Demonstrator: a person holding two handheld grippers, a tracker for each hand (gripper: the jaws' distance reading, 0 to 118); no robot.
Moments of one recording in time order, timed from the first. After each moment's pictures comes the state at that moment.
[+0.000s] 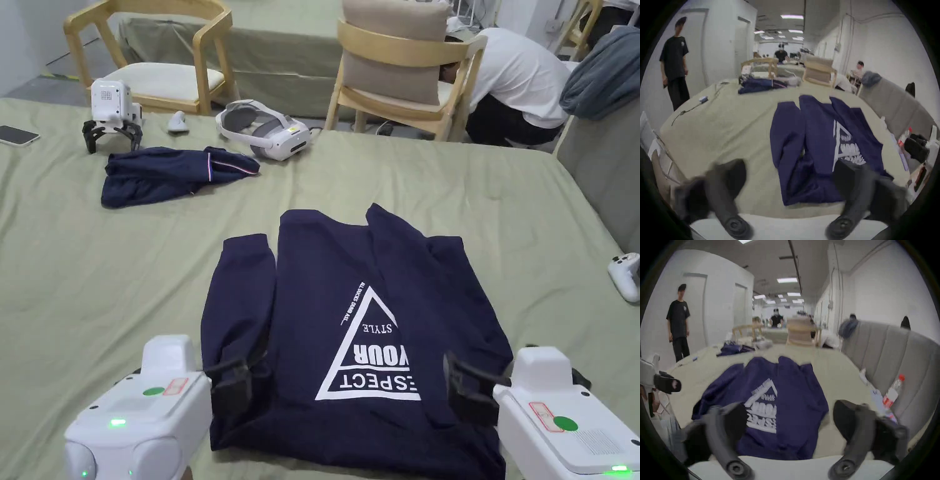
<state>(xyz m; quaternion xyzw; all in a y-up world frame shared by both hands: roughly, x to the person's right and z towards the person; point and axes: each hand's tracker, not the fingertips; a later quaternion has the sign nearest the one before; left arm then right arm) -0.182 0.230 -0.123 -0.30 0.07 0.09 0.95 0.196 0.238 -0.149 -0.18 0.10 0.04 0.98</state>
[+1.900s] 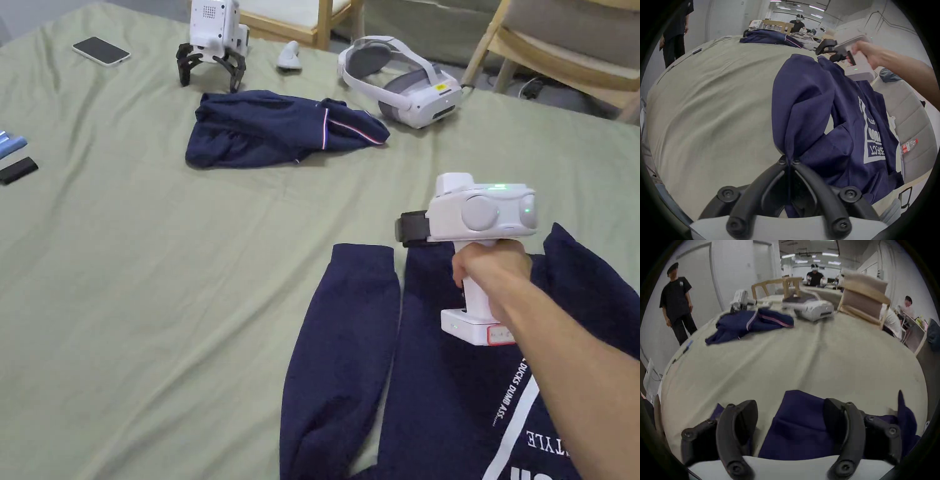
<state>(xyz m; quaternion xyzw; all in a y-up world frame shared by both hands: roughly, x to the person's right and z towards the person) -0.216 0.103 -0.188 -0.45 0.06 0.19 0.87 -0.108 0.141 -0.632 -0.43 0.24 0.10 0.86</state>
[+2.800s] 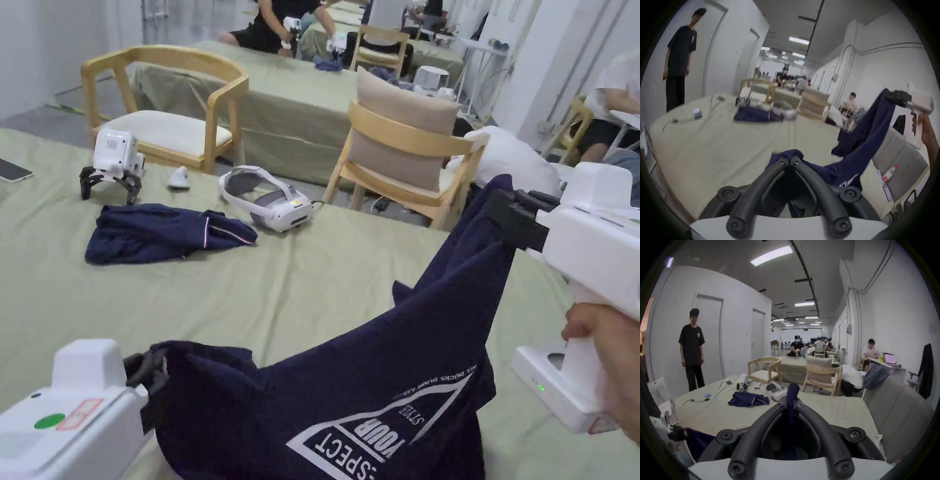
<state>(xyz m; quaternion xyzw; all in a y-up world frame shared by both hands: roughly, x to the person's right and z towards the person) -0.238 0.323 -0.180 -0.17 0.03 0.15 0.97 0.174 0.492 -0.336 -0.09 0.18 0.02 0.98</state>
